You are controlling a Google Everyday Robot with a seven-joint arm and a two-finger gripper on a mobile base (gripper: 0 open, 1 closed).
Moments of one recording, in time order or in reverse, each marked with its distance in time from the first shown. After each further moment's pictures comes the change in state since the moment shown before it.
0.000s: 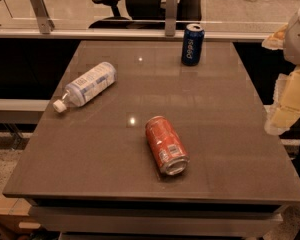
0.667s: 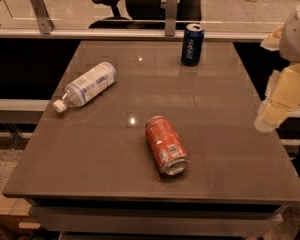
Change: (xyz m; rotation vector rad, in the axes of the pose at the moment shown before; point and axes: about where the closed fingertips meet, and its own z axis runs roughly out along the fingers) arm -0.009 0.002 -0.001 -0.012 -0.032 0.079
